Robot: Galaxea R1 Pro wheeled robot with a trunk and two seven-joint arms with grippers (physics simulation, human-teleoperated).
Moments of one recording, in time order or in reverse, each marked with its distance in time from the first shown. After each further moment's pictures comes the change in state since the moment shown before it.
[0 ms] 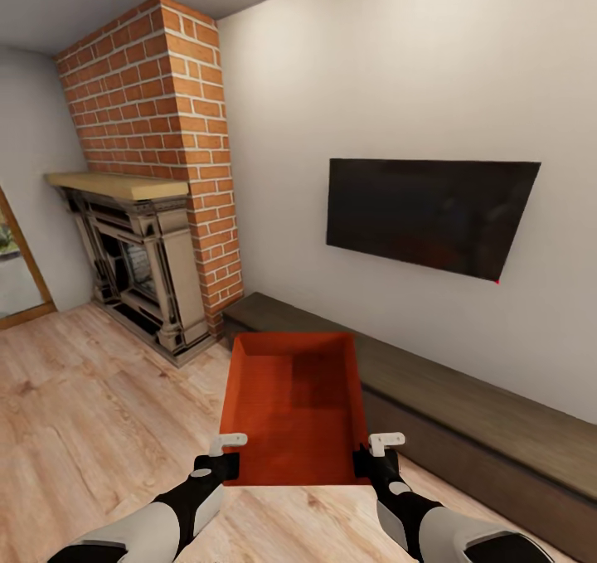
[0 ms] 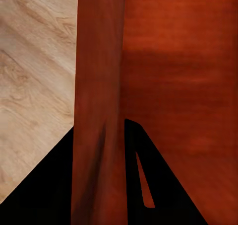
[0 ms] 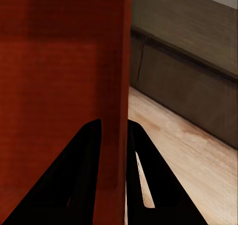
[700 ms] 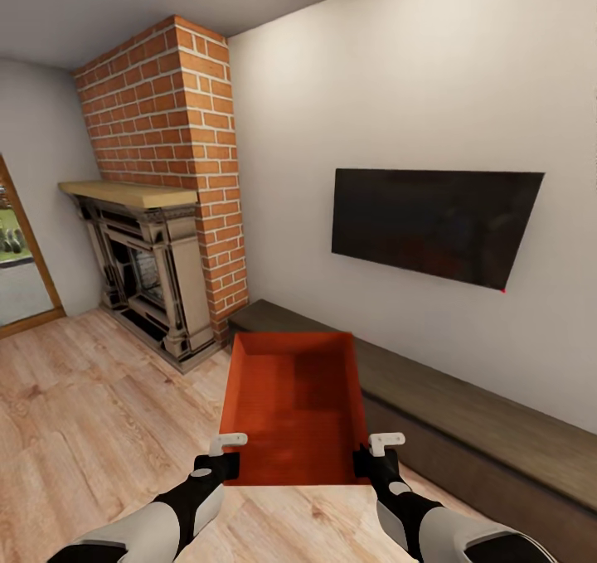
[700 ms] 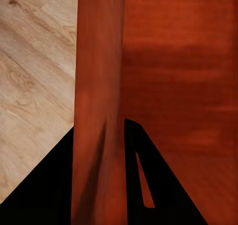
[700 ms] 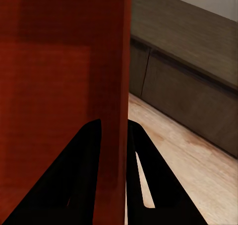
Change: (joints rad) left arm -0.001 0.000 0.000 0.000 -0.001 0.000 0.000; right arm 0.000 0.000 -0.002 0.000 0.001 -0.002 0.000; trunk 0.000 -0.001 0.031
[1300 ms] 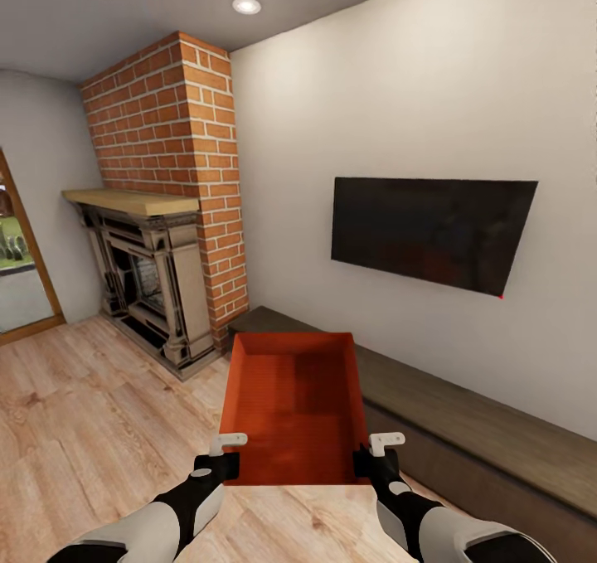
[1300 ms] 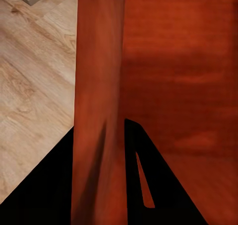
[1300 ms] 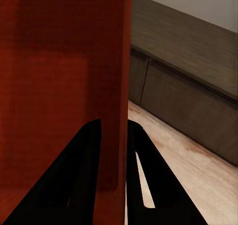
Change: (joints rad) left arm 0.000 0.000 0.001 0.000 0.000 0.000 0.000; right arm 0.000 0.000 -0.002 0.000 0.002 0.000 0.000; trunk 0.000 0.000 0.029
